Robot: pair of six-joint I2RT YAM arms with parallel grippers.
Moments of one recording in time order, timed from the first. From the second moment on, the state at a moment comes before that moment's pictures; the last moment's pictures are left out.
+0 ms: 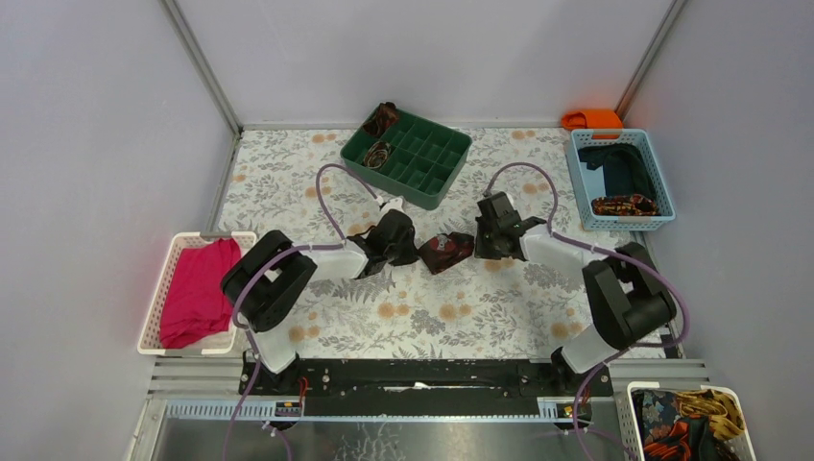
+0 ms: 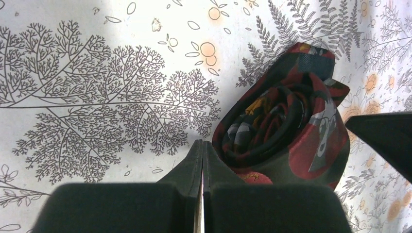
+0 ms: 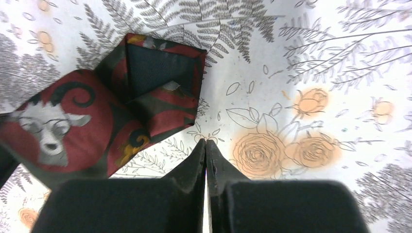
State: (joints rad) left arm -0.71 1.76 0.84 0.14 -0.08 -0.78; right arm 0.49 1.61 0.85 -0.29 0.07 0.52
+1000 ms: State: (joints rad) left arm -0.70 1.79 0.85 0.19 -0.05 -0.83; right arm 0.52 1.68 1.08 -0.35 -0.07 0.46
